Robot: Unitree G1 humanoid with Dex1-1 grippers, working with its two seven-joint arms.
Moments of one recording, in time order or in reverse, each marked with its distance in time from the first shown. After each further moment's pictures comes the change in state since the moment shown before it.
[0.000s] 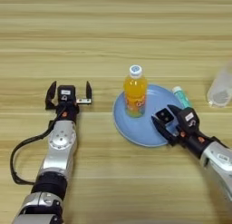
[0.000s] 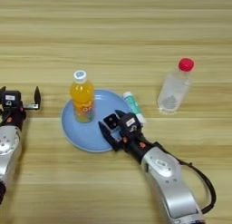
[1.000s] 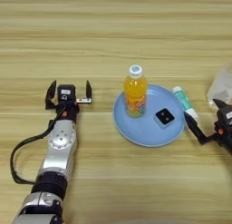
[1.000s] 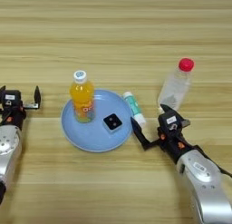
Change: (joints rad) left arm 0.000 -0.001 0.000 -0.007 0.000 0.000 0.000; right arm 0.086 -0.109 -0.252 -0.046 0.063 -0.002 -0.006
